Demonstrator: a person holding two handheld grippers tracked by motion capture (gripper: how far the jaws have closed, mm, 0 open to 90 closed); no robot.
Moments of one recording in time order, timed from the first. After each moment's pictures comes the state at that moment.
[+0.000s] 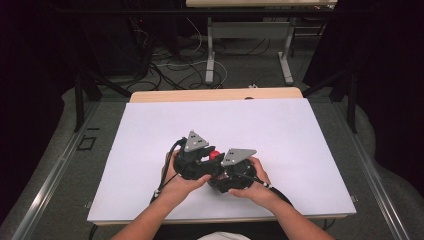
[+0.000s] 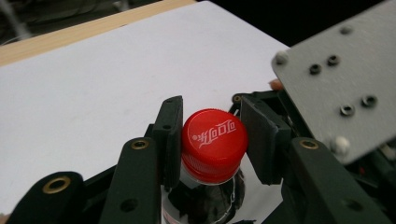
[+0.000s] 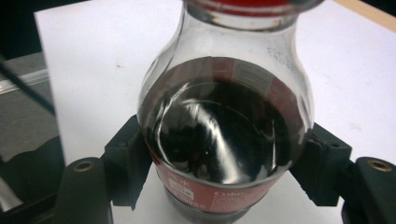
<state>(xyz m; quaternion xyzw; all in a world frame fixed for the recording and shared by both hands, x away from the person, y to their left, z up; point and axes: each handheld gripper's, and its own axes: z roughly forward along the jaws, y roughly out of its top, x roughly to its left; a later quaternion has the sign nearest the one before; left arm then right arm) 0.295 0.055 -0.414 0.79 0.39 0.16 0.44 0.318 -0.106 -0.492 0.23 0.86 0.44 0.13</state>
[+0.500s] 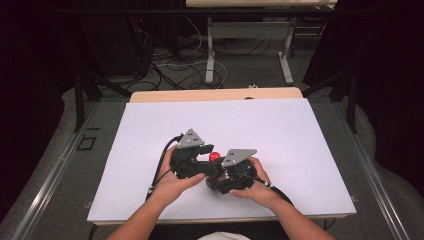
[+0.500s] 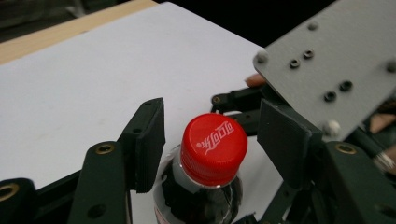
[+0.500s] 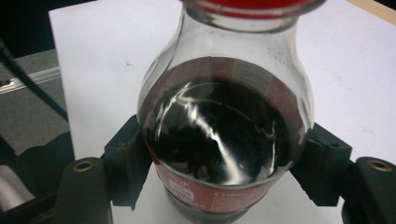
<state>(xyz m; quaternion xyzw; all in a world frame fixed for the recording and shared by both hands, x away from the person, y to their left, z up) 0.313 0.083 -0.414 0.82 0.28 0.07 0.48 0.319 -0.107 -0.492 0.21 0.86 0.45 0.10</state>
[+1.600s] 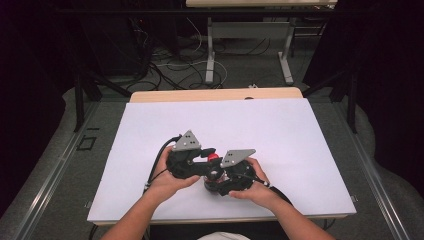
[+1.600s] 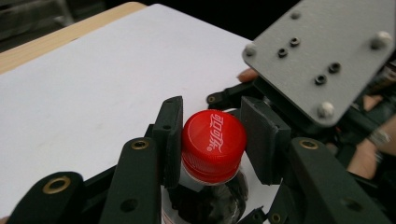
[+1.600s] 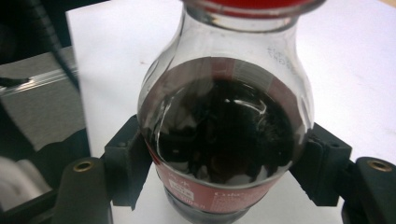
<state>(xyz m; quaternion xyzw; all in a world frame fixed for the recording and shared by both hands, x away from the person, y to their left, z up) 0.305 0.076 -0.416 0.82 0.30 0.11 0.47 0.318 -0.106 -0.493 0.21 0.87 0.44 0.09</state>
